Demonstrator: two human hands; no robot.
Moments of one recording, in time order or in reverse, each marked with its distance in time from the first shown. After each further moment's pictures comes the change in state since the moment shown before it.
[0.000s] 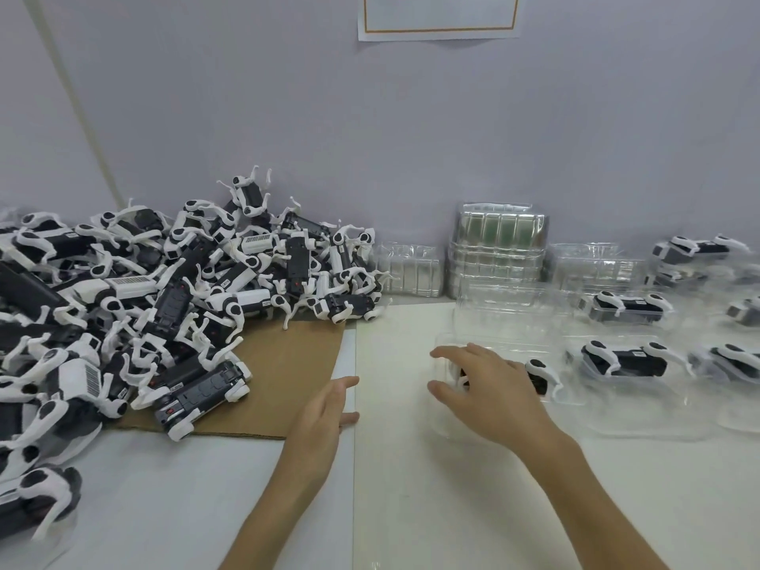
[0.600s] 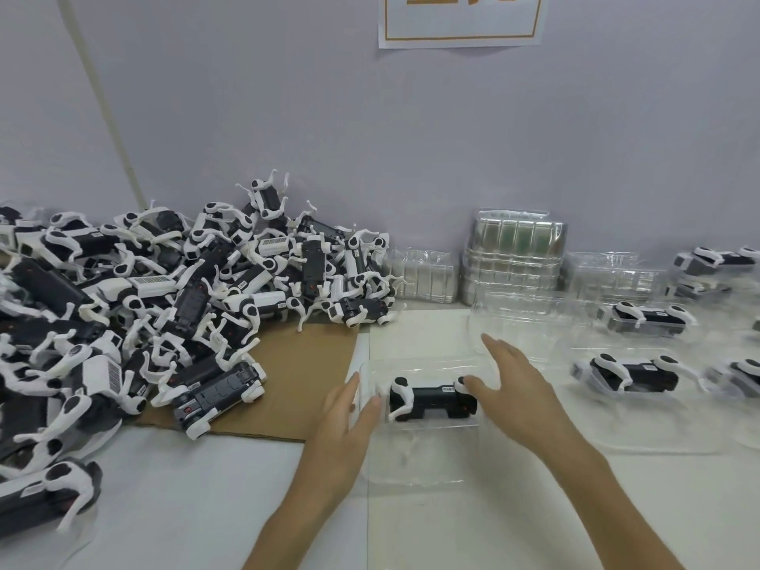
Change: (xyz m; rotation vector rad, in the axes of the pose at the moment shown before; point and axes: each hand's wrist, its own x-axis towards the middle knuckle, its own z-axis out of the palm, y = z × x) left_hand 0.000 -0.005 0.002 0.184 0.013 0.097; right_hand 0.002 0.007 -0.006 0.158 0.017 0.136
